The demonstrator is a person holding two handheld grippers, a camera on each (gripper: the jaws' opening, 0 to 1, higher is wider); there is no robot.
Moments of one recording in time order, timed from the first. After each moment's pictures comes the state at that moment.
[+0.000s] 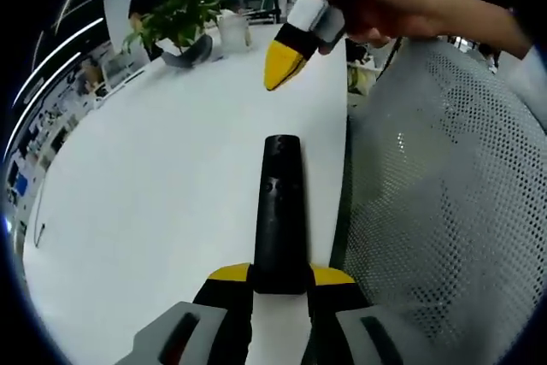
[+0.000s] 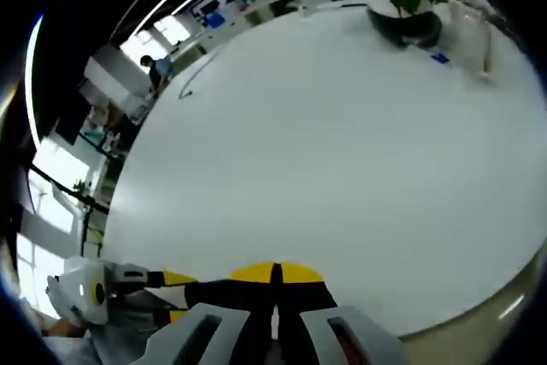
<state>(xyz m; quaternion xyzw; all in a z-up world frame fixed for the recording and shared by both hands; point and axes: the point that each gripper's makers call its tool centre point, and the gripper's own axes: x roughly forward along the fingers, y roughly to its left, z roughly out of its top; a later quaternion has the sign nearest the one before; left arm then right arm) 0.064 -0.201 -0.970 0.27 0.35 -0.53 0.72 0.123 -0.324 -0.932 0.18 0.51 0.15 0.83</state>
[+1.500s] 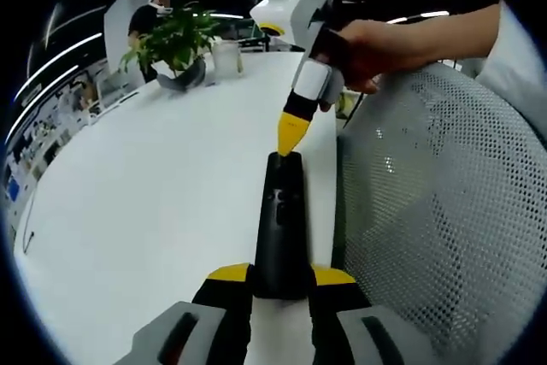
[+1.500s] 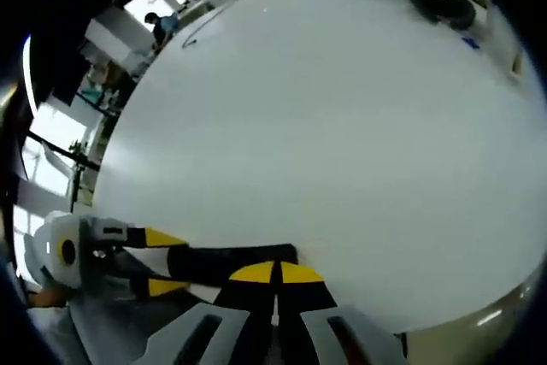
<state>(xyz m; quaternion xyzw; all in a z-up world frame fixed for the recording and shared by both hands) 0.069 -0.215 -0.967 0.23 0.31 -0.57 0.73 0.099 -0.315 -0.960 0.12 0.58 0.18 0.79</state>
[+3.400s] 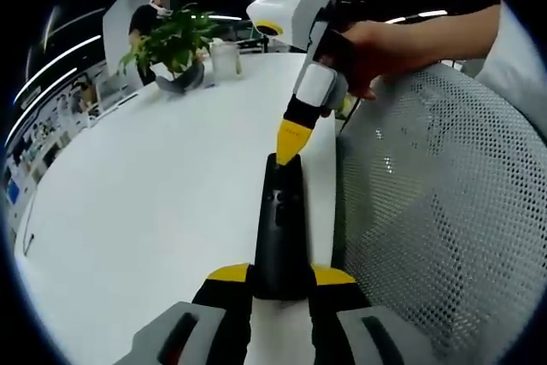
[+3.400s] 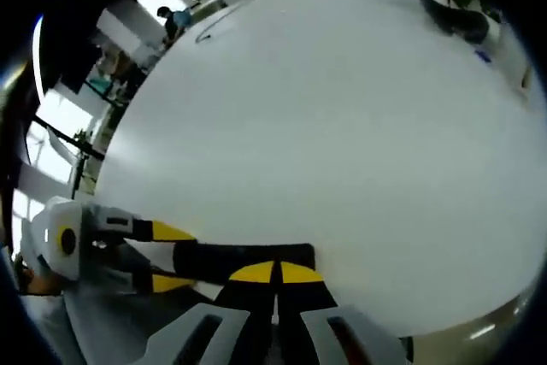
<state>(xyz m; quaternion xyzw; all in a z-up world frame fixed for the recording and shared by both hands) 0.068 -0.217 -0.966 0.24 0.30 -0.57 0.73 0.096 -0.302 -0.959 0.10 0.57 0.20 0.79</state>
